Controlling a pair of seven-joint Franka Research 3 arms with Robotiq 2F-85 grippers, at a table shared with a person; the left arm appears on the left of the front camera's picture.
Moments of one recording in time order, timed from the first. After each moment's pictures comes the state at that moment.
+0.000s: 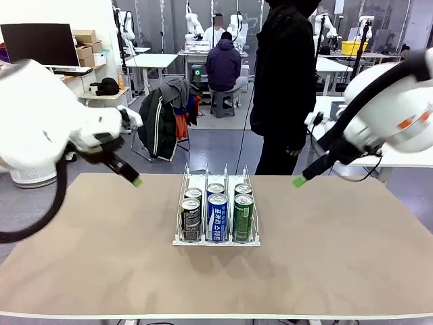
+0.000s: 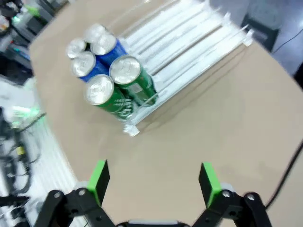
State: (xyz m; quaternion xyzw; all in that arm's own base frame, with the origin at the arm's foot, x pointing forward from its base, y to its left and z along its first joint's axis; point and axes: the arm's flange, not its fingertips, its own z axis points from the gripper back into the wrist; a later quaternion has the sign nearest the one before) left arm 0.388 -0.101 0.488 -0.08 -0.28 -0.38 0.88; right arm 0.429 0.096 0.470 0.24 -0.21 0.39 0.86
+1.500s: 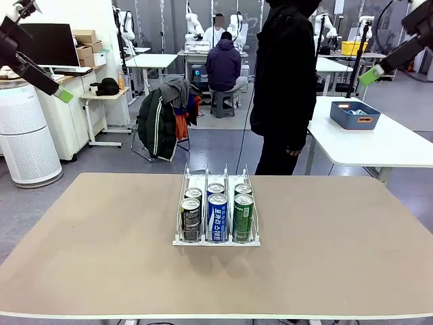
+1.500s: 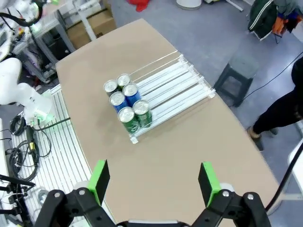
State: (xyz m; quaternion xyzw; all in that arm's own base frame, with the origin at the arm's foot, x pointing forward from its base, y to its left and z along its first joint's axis) left arm 0.346 0.006 0.664 -0.04 -0.38 -0.38 0.84; right arm 0.393 0.011 0.706 0.22 -0.31 0.44 0.81
